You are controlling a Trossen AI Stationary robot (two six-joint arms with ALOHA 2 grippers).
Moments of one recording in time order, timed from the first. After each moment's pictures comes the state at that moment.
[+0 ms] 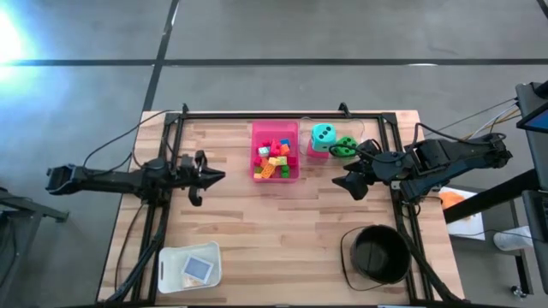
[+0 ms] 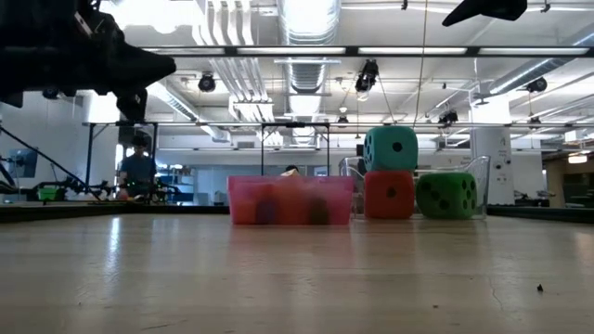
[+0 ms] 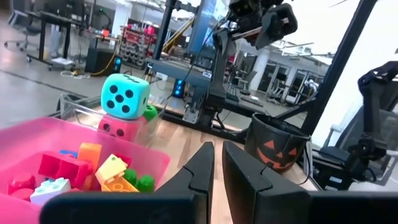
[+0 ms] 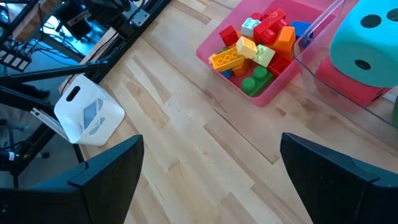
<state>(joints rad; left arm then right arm) 0.06 0.48 0.05 0.50 -0.01 -0.28 0.26 1.04 1.22 -0.93 0.36 1.02</state>
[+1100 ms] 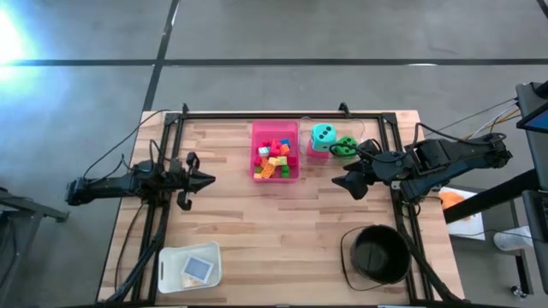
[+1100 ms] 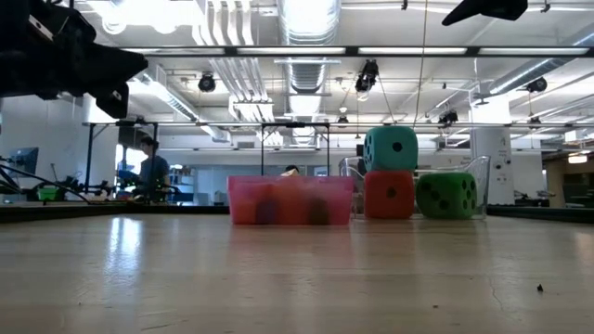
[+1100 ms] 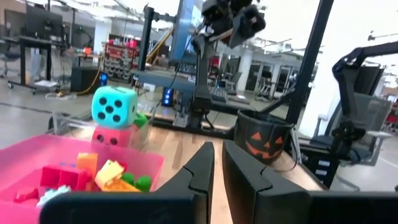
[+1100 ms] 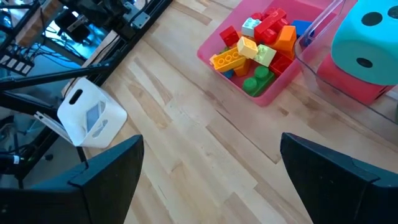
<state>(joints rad) 0.06 0.00 0.00 0.11 0.06 -0.19 0.26 1.04 1.22 -0.92 0.36 1.04</state>
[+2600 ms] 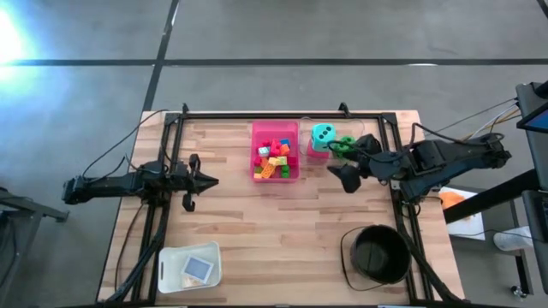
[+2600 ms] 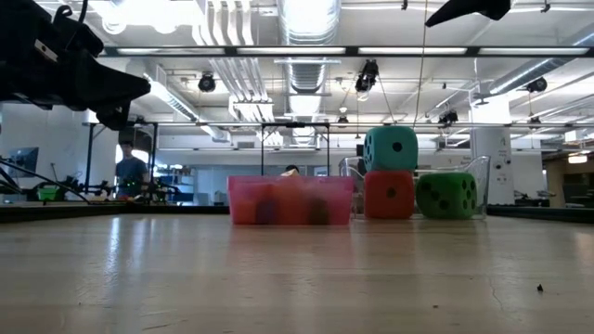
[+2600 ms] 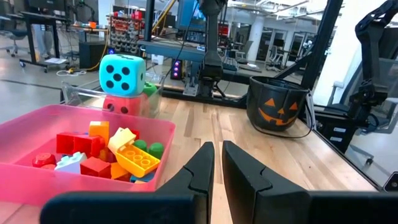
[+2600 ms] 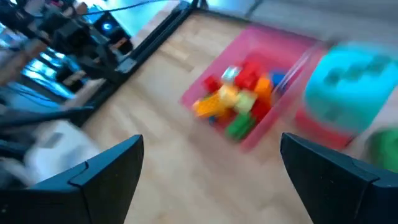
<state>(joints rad) 0.06 0.06 0.00 0.03 0.05 -0.14 0.26 1.07 1.22 -0.86 0.55 1.02</state>
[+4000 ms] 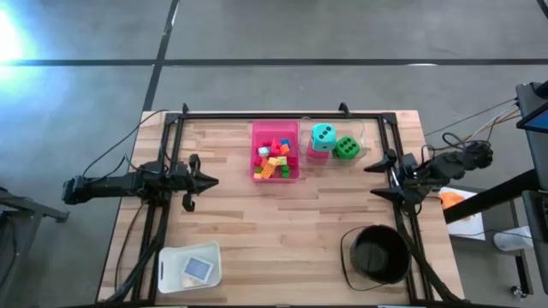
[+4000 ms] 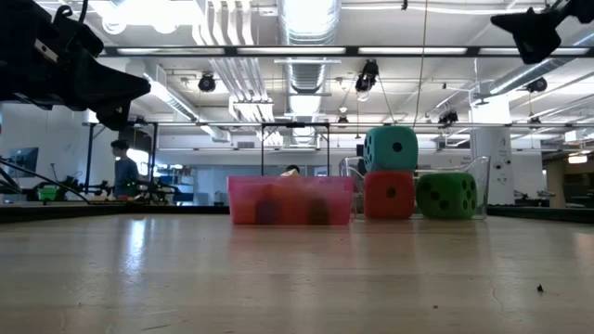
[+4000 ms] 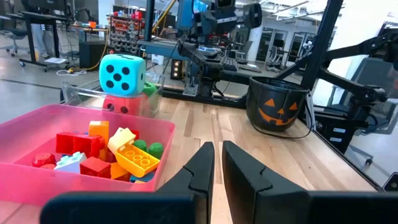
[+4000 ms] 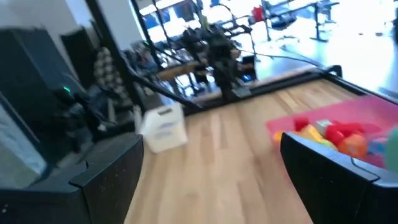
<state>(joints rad) 0.06 0.06 0.00 0.03 0.05 -0.14 0.47 0.14 0.47 -0.38 0.39 0.38</state>
